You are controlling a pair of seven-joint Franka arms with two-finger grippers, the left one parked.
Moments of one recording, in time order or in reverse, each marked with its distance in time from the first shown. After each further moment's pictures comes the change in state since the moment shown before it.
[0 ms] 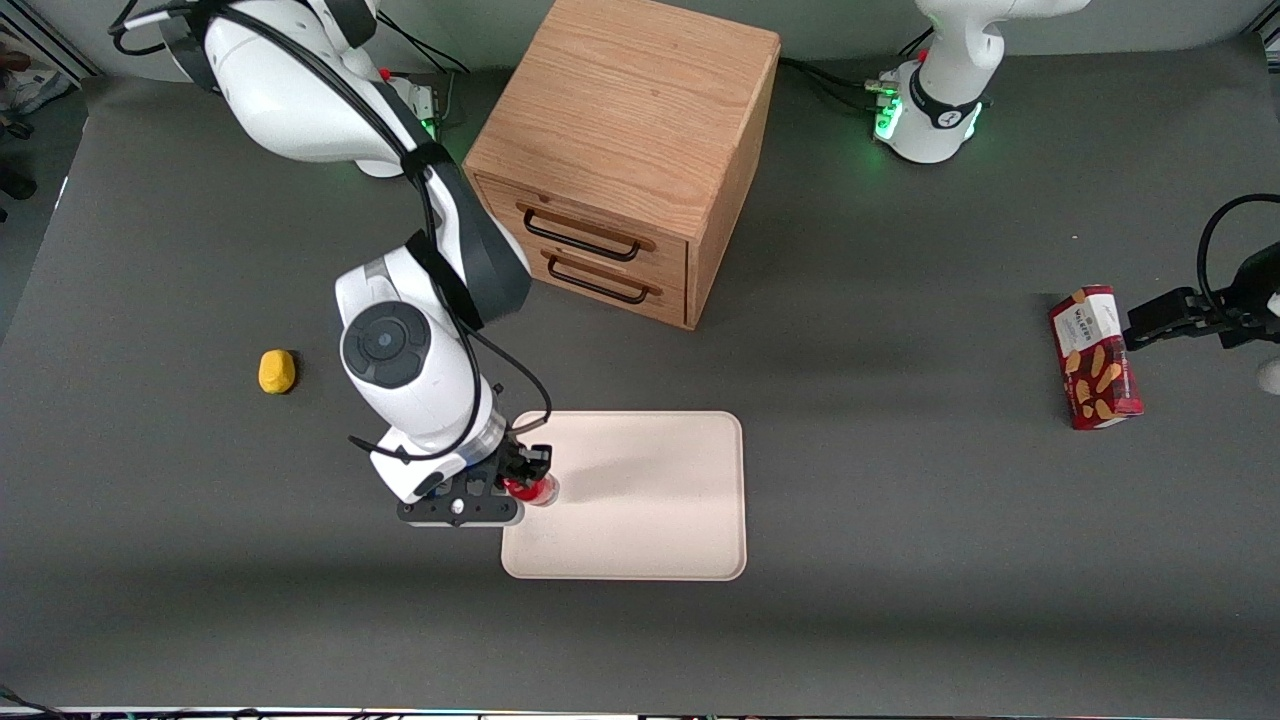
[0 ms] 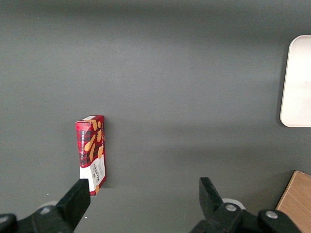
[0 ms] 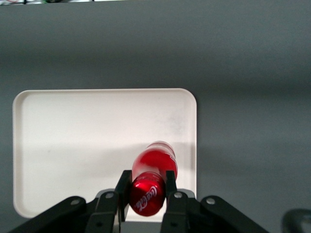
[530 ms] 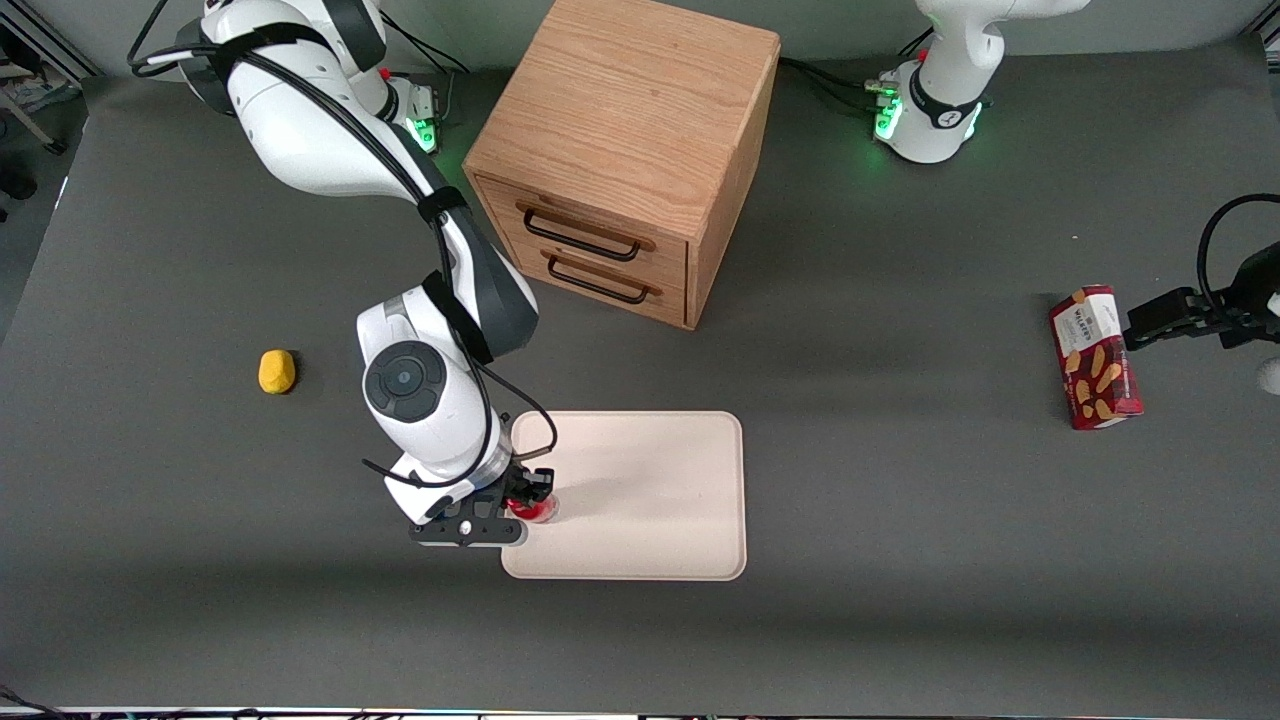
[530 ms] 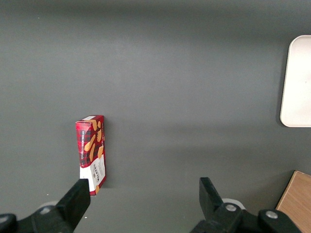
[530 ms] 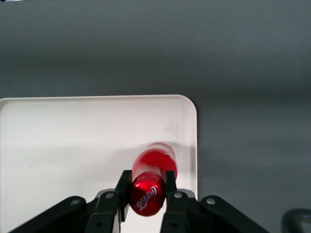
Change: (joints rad) arm -0.003 0.061 -0.008 -0.005 0.000 0.079 0.000
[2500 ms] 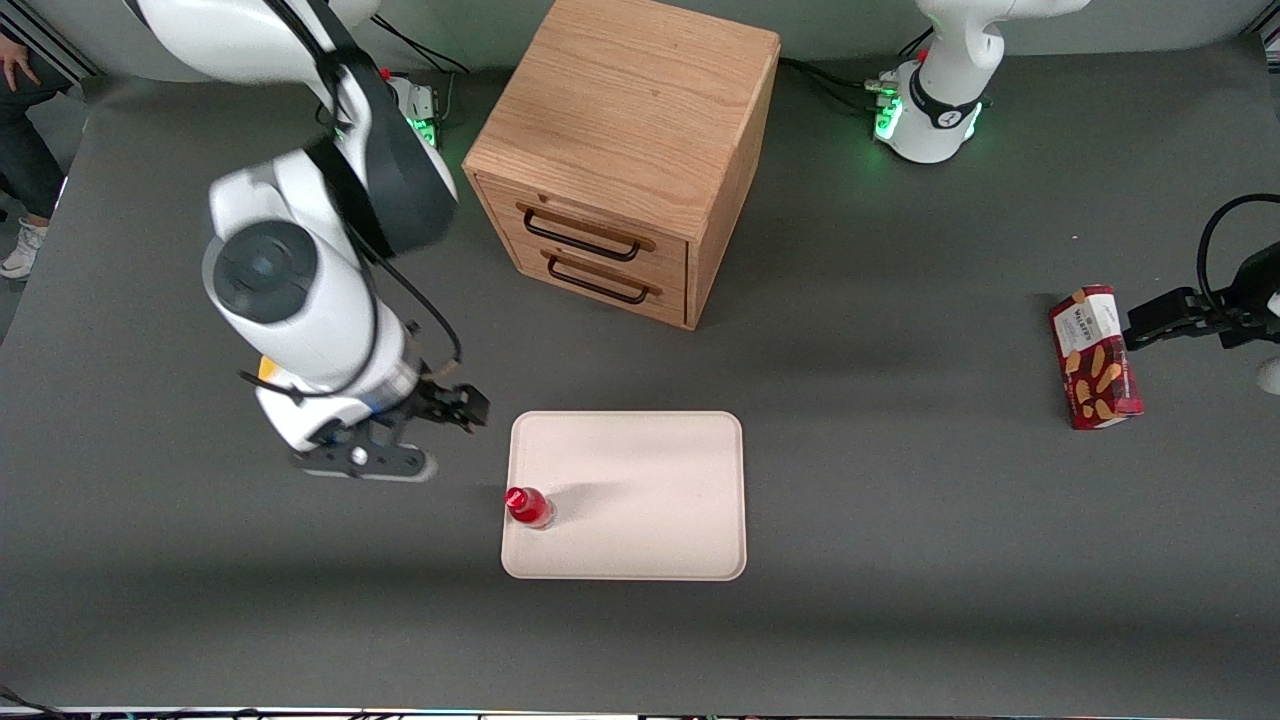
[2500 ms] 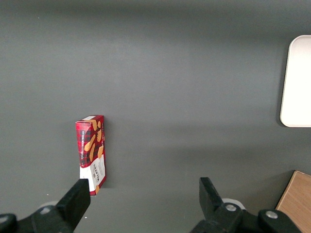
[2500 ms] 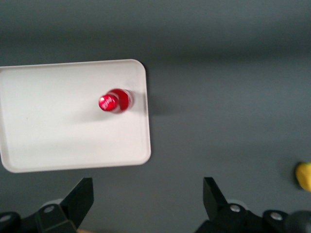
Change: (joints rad) arm -0.022 -0.314 -0.020 -0.025 -0.016 -0.442 0.000
